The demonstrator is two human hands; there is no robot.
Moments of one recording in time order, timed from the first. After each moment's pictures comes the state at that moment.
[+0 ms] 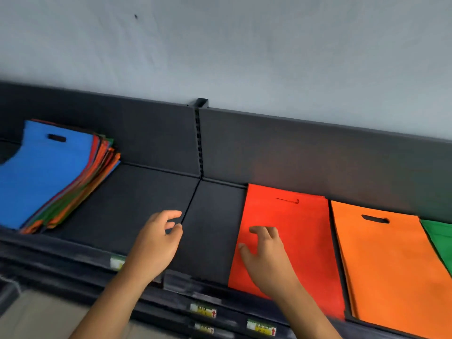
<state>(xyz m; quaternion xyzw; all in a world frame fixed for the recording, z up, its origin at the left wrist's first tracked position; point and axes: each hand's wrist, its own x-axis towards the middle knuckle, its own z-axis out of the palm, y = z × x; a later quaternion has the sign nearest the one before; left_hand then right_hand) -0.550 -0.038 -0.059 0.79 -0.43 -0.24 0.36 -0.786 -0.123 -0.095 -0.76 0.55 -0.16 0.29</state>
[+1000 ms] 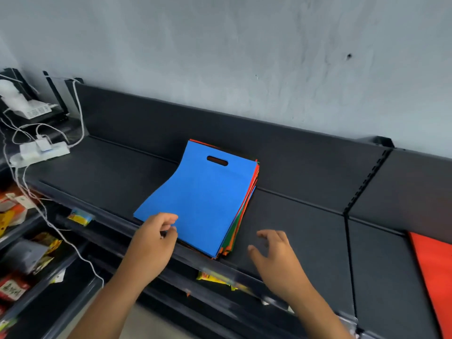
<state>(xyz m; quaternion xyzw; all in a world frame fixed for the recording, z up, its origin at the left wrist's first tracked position) -0.148 0.128 -0.031 0.82 -0.37 -0.17 0.40 -0.389 -0.018 -0.065 -0.79 0.47 -0.15 0.37</state>
